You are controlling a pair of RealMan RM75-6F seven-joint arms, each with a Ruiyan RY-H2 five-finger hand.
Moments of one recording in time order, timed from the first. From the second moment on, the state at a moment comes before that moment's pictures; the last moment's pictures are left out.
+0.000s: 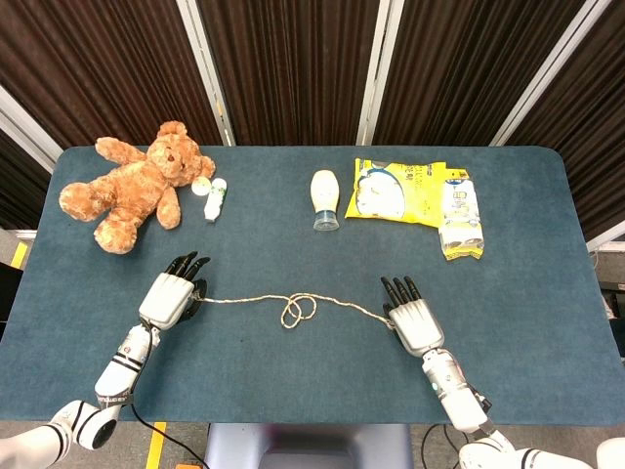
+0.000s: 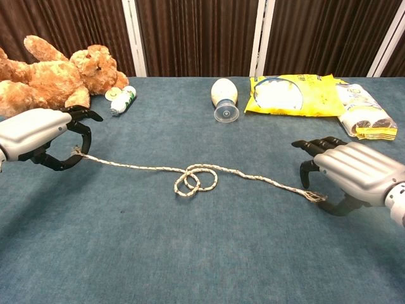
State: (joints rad) left arm -0.56 -1.65 -0.05 -1.05 1.49 1.14 0.03; right arm 0.41 -1.68 0.11 -1.36 -1.36 1.05 -0.63
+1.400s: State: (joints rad) left arm -0.53 -1.57 -0.05 -1.06 1.48 1.17 0.03; right arm 0.41 -1.48 0.14 -1.38 -1.28 1.14 -0.46
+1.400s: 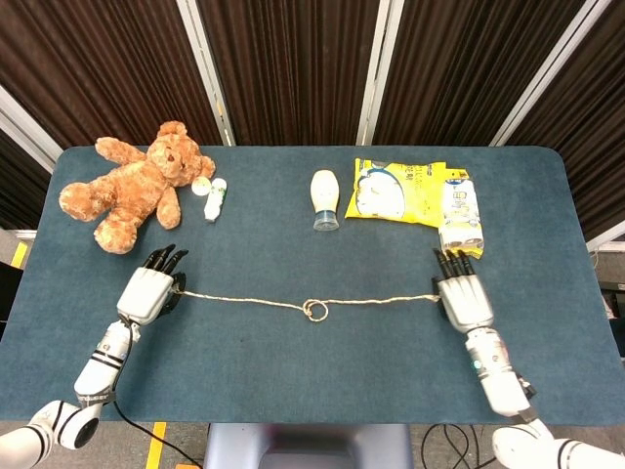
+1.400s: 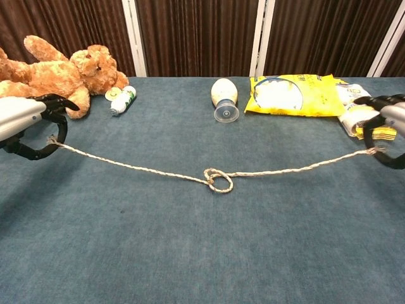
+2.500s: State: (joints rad) left arm -0.48 -1.59 -0.04 -0.94 1.44 1.12 -0.02; right arm 0.33 -1.41 0.12 -1.06 -1.21 1.08 -0.15
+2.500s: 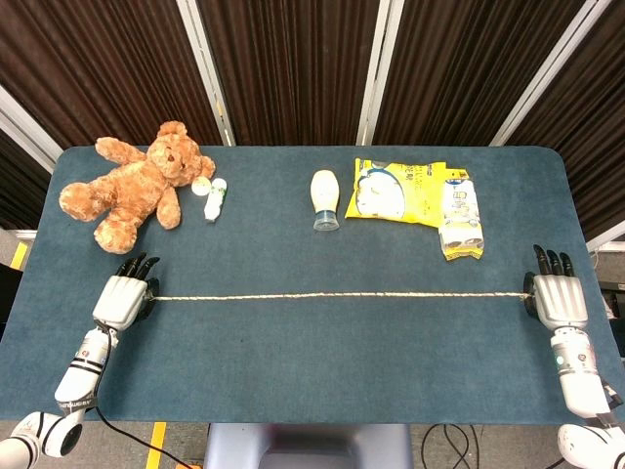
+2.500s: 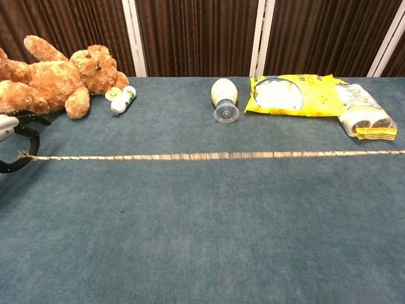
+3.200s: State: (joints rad) left arm -0.50 -1.66 -0.03 -0.84 1.44 1.05 -0.06; right arm 0.34 -1.52 0.11 -0.89 -1.22 0.99 -0.15
